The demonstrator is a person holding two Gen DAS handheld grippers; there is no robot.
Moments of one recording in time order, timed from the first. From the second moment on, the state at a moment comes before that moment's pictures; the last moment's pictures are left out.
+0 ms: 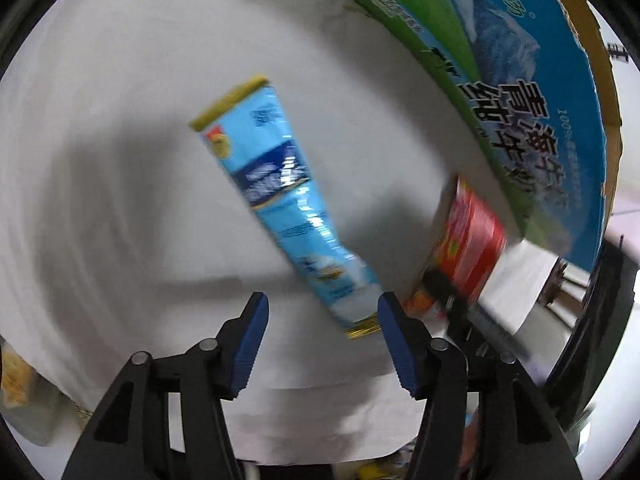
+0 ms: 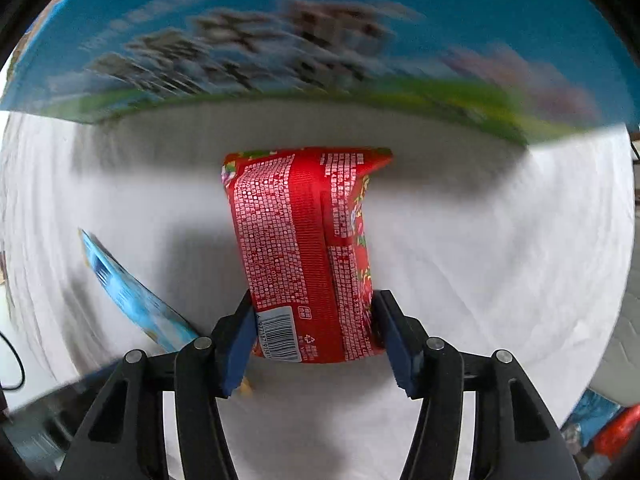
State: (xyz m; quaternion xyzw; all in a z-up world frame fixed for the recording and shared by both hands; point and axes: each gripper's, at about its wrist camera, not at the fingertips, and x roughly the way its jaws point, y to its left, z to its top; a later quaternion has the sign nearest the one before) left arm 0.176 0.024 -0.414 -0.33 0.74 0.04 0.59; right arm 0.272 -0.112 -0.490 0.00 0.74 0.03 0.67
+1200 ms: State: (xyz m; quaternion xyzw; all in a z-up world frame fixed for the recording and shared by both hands) left arm 0.220 -0.095 -0.430 0.02 0.74 -0.02 0.68; right arm 0.242 -0.148 -0.495 0.02 0.79 0.03 0.61
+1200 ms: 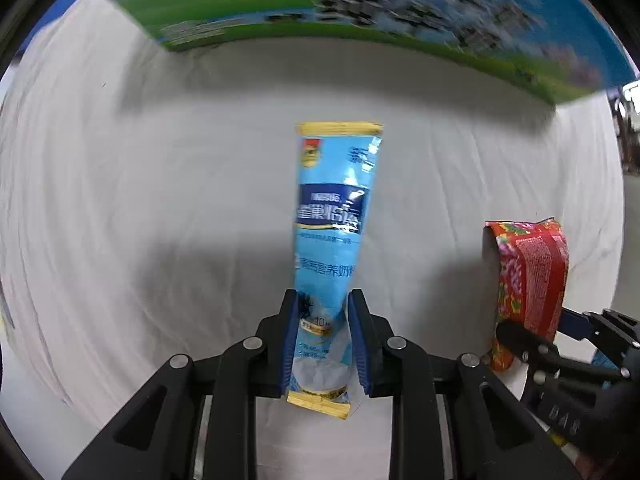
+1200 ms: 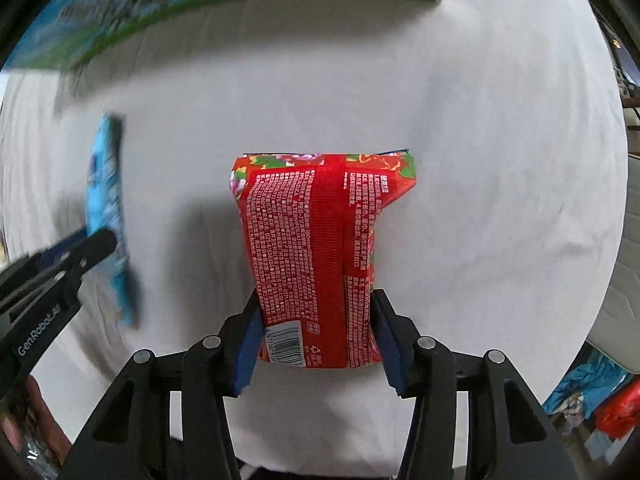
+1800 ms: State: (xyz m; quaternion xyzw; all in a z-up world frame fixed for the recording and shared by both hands) left arm 0.219 -0.075 -0.446 -0.03 0.74 -0.01 0.67; right arm 0.230 -0.127 -0.489 -0.01 0.79 0.02 0.62
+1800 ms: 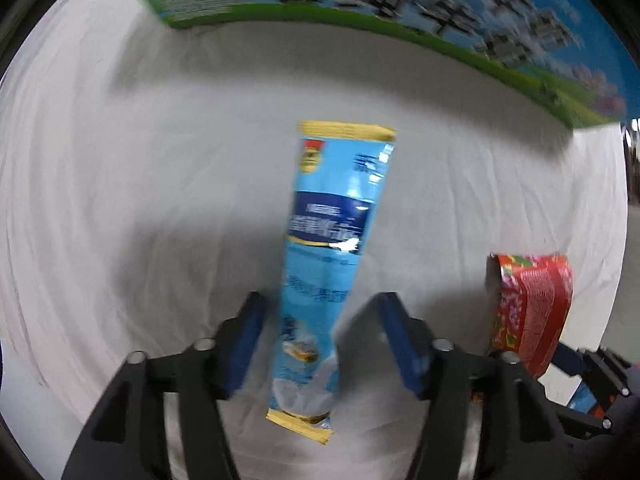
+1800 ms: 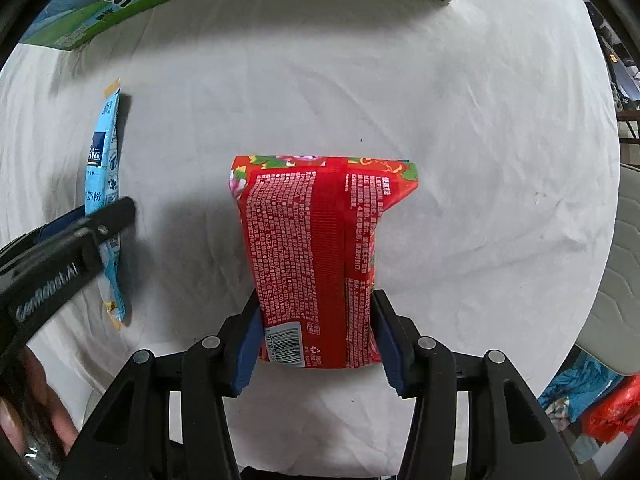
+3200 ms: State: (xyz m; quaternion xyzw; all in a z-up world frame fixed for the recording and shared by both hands) left arm 0.218 -0.016 -0.214 -0.06 0.60 -0.04 0.80; right arm 0.240 -0.150 -0.304 0.04 0.67 0.08 0.74
